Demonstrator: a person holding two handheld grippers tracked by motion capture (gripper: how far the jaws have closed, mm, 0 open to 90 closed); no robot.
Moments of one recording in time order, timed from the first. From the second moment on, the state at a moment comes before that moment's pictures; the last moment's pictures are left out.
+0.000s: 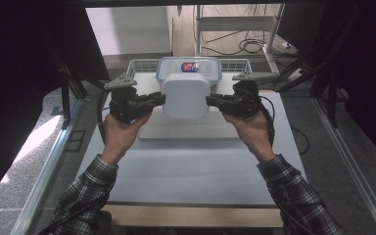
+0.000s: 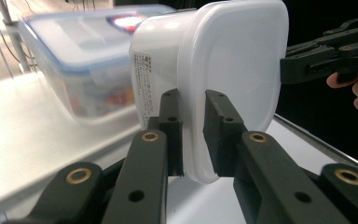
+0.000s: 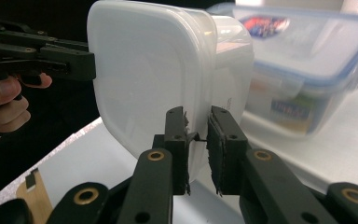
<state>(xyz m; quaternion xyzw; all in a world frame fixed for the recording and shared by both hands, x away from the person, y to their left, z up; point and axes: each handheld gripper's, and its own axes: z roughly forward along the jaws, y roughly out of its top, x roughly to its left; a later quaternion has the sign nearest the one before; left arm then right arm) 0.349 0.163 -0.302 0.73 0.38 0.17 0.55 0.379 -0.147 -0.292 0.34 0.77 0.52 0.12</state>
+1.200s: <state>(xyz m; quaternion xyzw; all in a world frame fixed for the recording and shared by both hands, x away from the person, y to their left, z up) 0.426 0.168 -0.255 0.71 0.40 0.15 0.56 0.452 -0.139 -0.239 0.39 0.74 0.54 0.11</state>
